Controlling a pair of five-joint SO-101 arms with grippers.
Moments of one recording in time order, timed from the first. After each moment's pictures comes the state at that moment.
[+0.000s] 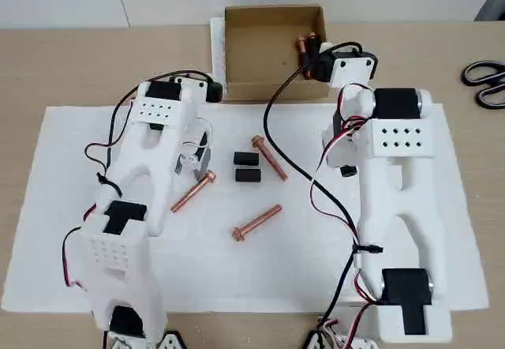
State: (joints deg) left arm 4.7 29.6 -15.0 93.6 -1.3; right arm -4.0 -5.1 -3.3 94.1 9.9
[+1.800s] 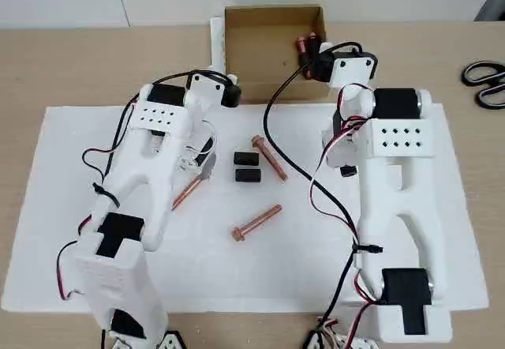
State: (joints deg) left arm 7.0 21.0 -7.9 90.2 -11.8; right arm -4.0 -5.1 -3.3 94.1 9.9
